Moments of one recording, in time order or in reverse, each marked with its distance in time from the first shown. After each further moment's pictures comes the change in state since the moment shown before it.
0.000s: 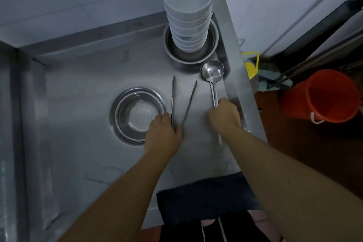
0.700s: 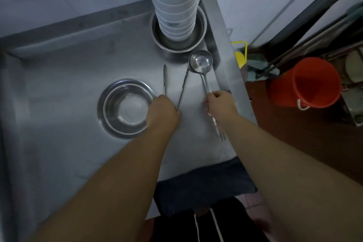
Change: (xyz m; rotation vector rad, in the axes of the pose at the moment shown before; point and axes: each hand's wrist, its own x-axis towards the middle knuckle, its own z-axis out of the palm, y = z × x) left_hand 0.043 0.034 0.005 0.132 -0.050 -0.099; right_hand 0.000 0.021 0.003 0.484 -0.012 0.113
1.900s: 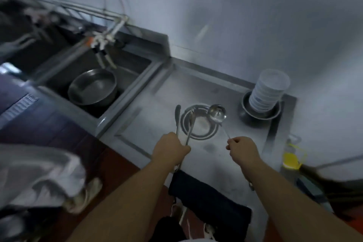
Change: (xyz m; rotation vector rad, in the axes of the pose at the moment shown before) left_hand -0.283 -0.077 -0.055 -0.631 0.320 -0.485; right_hand -0.185 -0.060 -0.064 -0.402 -0.438 -0.552
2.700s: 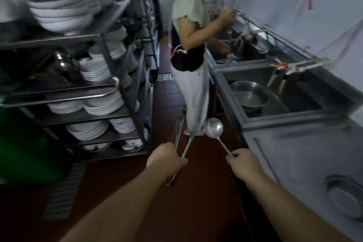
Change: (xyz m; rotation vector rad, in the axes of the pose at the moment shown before) left_hand -0.339 -0.383 -0.131 -0.182 0.471 -0.701; right_hand -0.337 -0.113 0.298 -0.522 -0.662 -0.691
